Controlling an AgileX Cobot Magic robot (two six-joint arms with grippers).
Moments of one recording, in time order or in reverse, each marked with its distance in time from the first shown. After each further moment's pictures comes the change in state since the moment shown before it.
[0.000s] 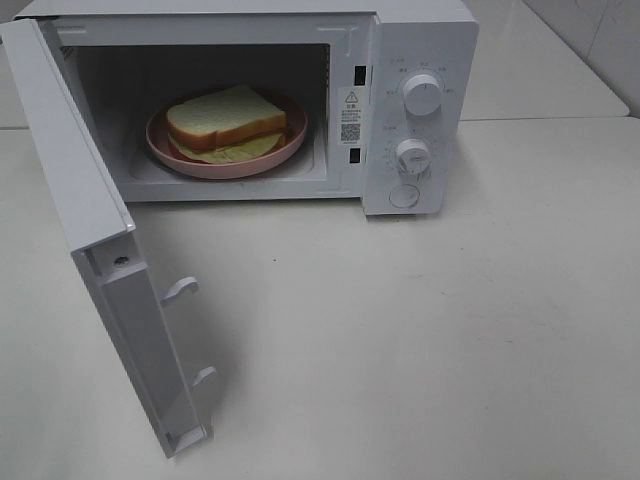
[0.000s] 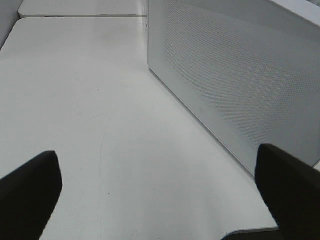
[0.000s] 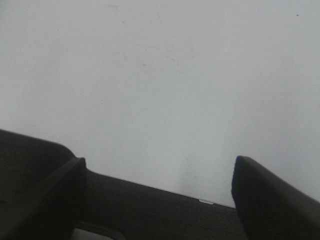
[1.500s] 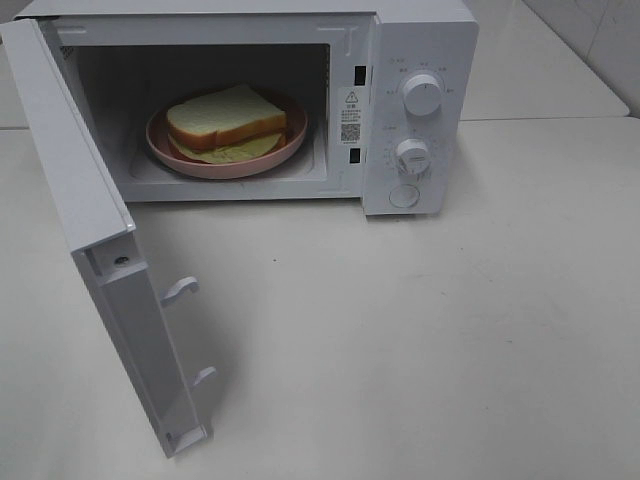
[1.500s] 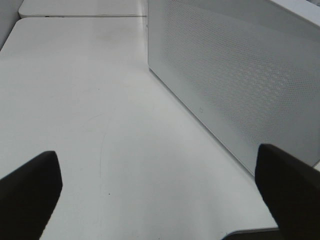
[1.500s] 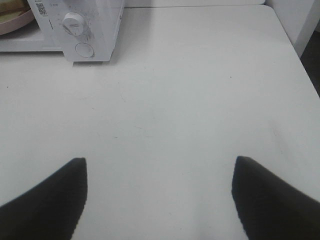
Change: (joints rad) left arm 0.000 0.000 0.000 0.000 0.000 0.000; right arm -0.190 -0.350 0.044 0.004 -0.060 0.021
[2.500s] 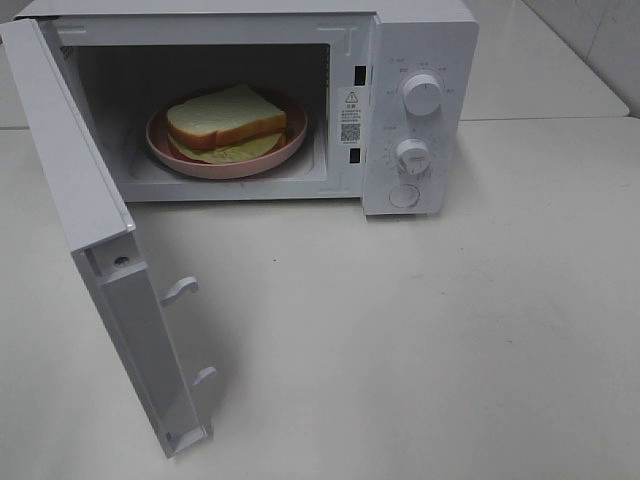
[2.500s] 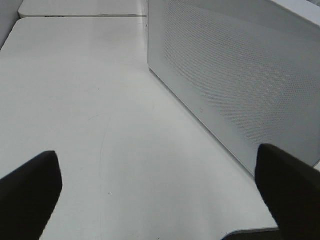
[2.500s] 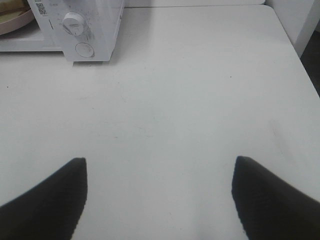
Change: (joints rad) left arm 0.000 0.000 0.000 0.000 0.000 0.000; right arm 0.000 0.000 0.000 0.001 0.000 0.000
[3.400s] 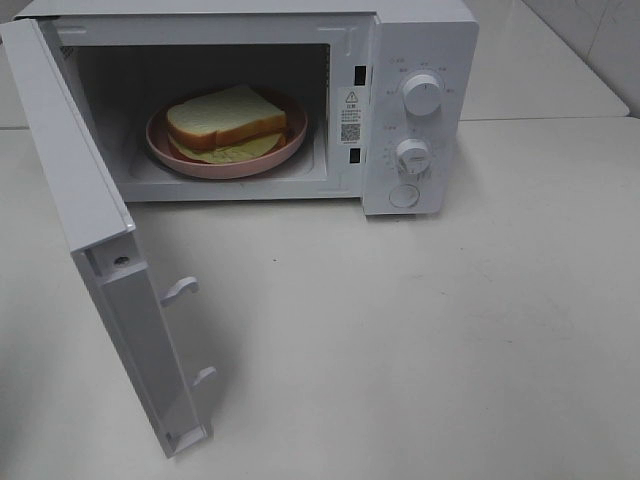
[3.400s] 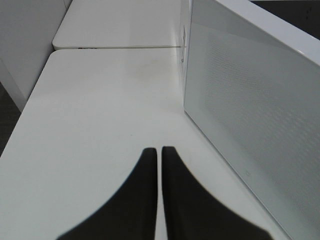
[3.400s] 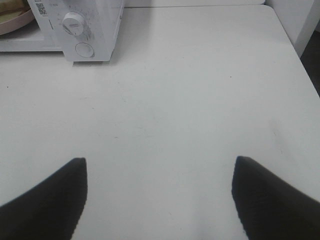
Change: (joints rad) left arm 0.000 0.462 -0.011 0.086 -0.473 0.000; right arm 0.000 0.000 0.000 0.000 0.000 0.000
